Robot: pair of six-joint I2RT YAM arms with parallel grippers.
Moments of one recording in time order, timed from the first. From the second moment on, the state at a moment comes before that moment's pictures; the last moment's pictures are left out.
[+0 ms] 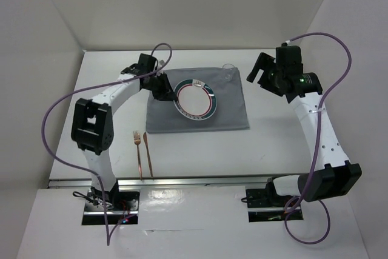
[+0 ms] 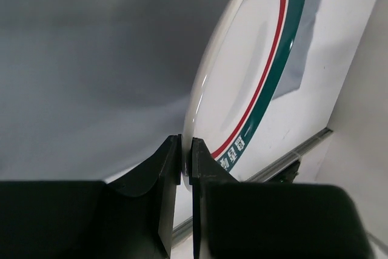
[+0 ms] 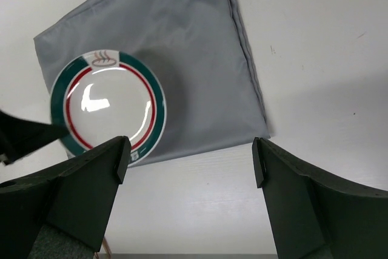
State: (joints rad) left arm -0.27 1.84 1.50 -0.61 0.47 -0.60; right arm 0.14 1.31 1.49 -0.87 0.06 0.54
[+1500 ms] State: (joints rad) left arm -0.25 2.06 1.77 -0.79 0.19 -0.56; right arm 0.14 1.31 1.40 -0.88 0.01 0.52
